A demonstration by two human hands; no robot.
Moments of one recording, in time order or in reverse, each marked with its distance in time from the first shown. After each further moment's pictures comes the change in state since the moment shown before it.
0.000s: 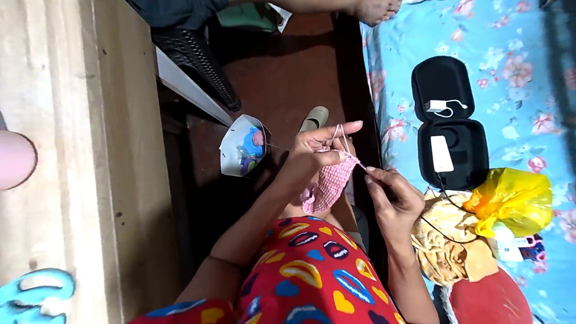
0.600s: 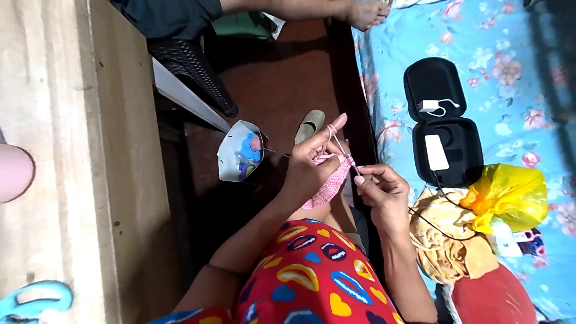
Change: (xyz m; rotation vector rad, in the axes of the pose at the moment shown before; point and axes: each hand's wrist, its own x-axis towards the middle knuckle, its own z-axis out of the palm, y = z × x) left_hand -0.008 -0.005 0.016 0.437 0.123 0.208; right_hand 0.005 -0.009 0.005 0.494 -0.011 0.508
